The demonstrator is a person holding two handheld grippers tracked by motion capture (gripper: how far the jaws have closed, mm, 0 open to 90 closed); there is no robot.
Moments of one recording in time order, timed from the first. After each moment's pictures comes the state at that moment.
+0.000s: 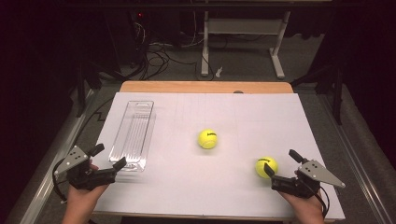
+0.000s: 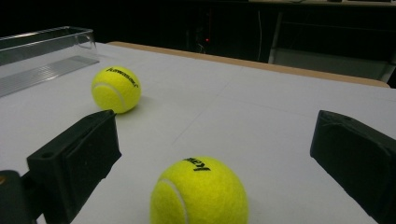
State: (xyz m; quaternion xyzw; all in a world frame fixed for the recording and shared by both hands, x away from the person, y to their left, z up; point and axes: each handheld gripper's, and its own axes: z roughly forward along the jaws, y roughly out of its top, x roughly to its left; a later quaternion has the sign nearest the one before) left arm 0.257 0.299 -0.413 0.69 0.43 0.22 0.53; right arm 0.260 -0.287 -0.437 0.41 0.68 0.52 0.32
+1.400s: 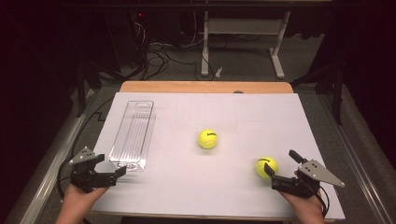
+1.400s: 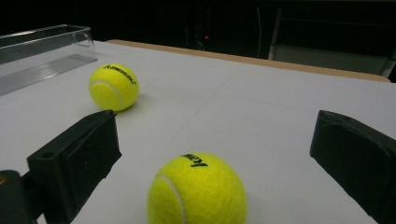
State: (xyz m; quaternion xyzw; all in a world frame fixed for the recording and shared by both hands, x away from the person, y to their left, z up) left arm 0.271 0.303 -0.430 0.77 0.49 0.14 0.39; right arm 0.261 -0.288 -0.439 0.42 0.68 0.51 0.32
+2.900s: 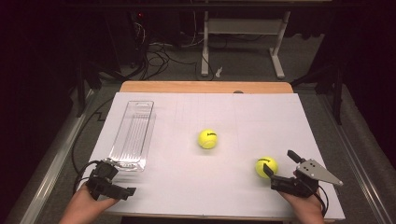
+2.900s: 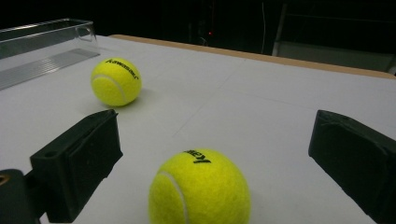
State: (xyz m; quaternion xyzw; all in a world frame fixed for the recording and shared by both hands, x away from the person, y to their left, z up) left arm 0.272 0.261 -0.441 0.85 0.49 0.01 0.19; right arm 0.263 -0.287 -0.441 0.41 0.69 0.51 0.31
